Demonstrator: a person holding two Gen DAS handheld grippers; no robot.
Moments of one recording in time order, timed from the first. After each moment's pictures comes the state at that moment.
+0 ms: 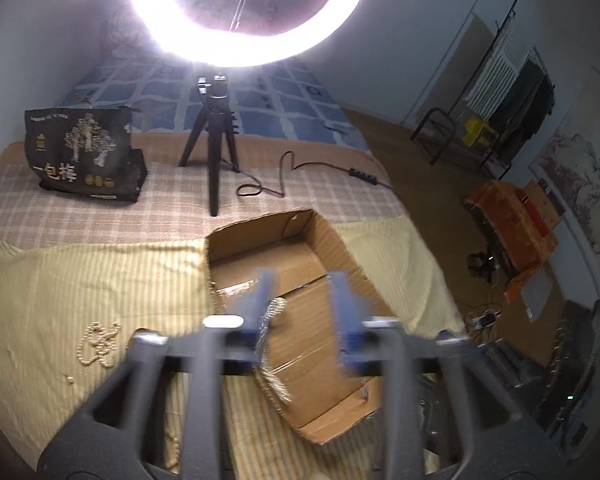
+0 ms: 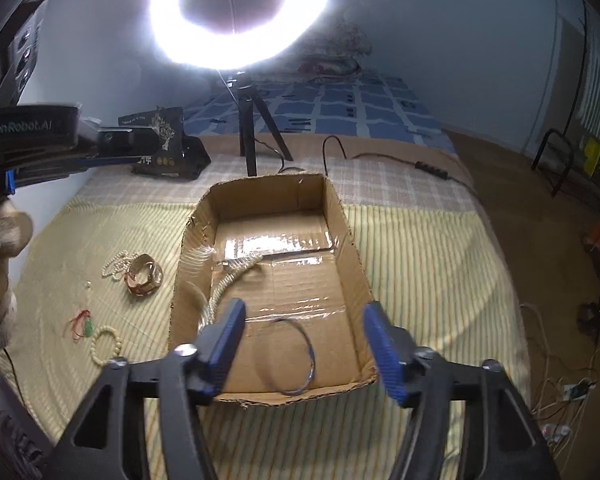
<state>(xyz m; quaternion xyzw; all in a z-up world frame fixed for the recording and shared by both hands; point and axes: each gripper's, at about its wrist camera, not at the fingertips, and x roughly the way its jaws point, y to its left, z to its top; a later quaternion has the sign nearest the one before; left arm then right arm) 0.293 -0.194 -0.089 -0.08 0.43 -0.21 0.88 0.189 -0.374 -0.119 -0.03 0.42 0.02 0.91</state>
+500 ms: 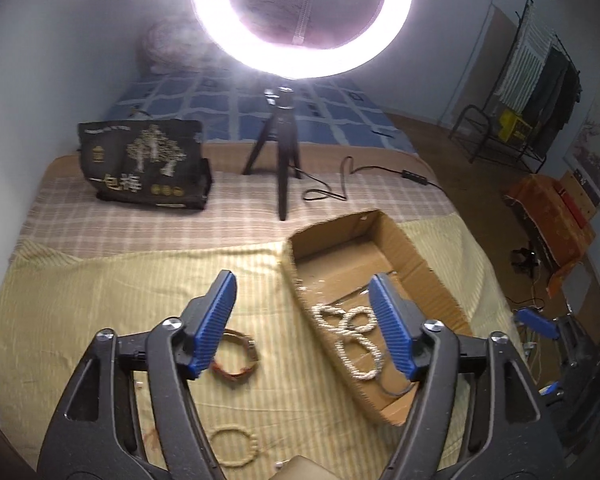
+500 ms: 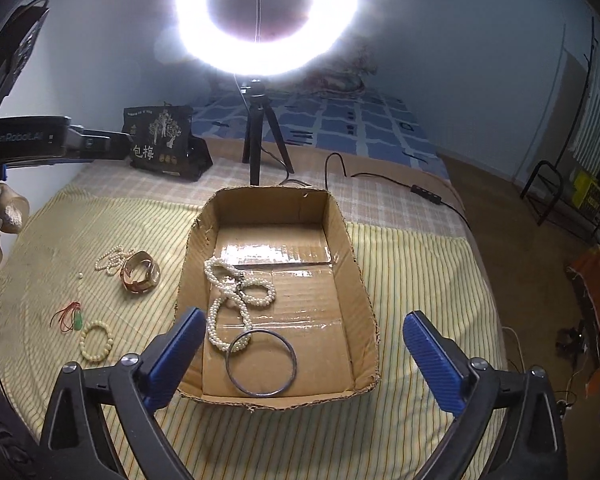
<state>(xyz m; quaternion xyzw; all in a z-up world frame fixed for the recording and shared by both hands) 0.284 -0.141 -0.088 -0.03 0.42 -0.14 0.90 0.183 -0.351 -0.111 -0.07 0.40 0.01 0.91</state>
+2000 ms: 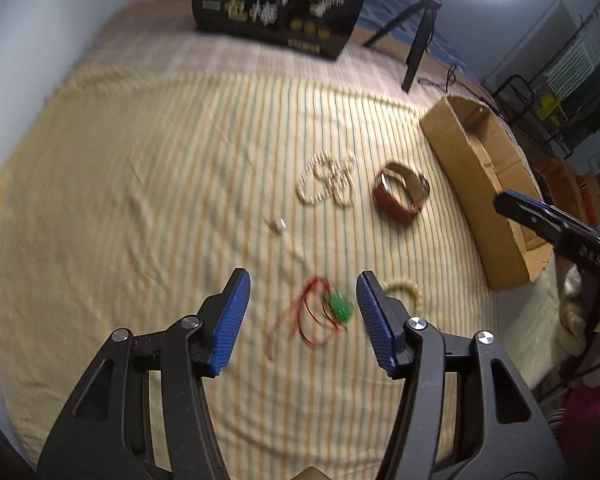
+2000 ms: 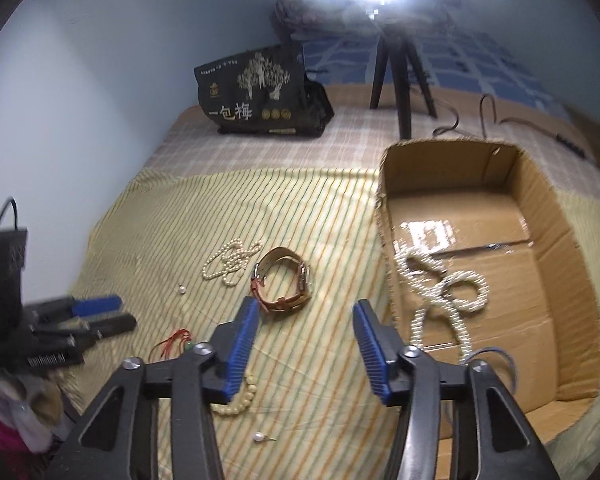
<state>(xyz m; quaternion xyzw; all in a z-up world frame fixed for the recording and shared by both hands) 0.231 0.025 -0.210 -0.09 0.57 -0.11 0.81 0.254 -0.236 -0.173 0.04 0.50 0.15 0.85</state>
